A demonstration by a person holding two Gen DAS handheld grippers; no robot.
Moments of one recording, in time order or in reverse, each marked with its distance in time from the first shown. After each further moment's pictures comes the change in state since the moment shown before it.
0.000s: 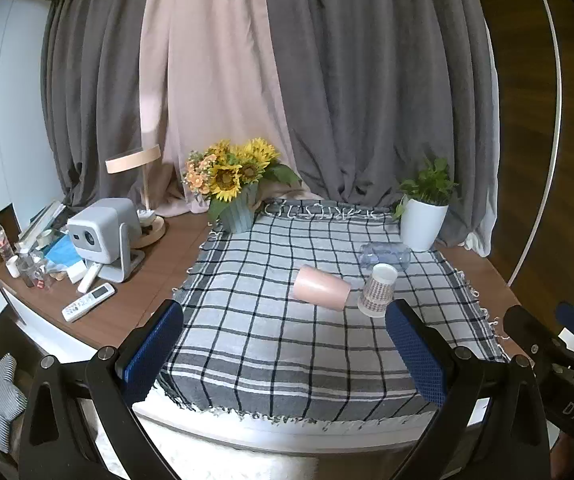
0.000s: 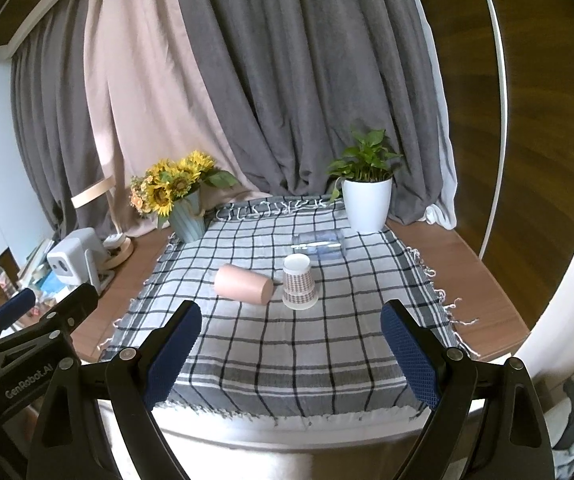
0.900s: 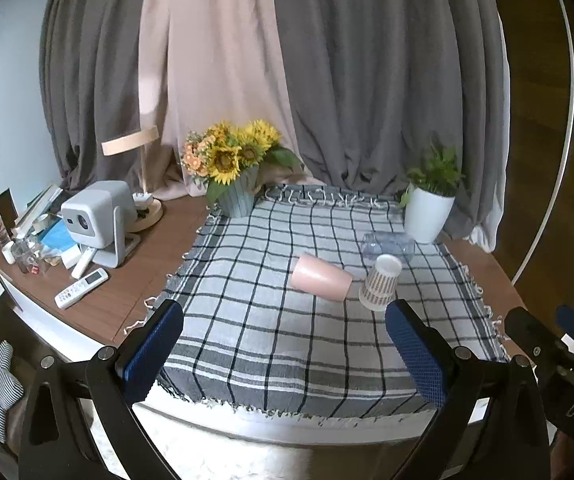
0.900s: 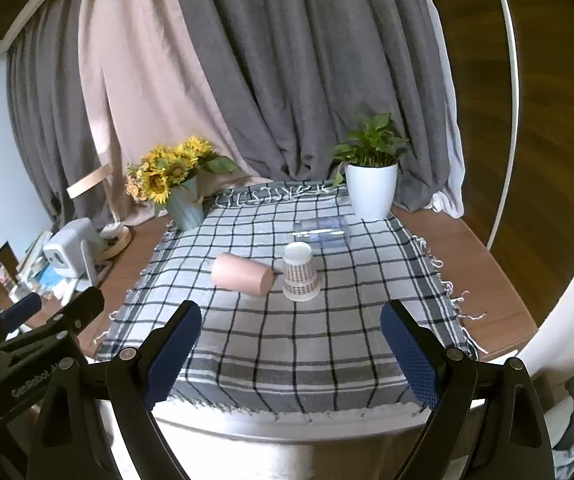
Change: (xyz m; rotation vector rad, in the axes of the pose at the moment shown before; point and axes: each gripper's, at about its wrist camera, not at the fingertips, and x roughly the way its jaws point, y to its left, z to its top) left arm 0.023 0.001 0.001 -0.034 0.045 -0.001; right arm 0.022 0.000 0.001 0.003 0.049 0.012
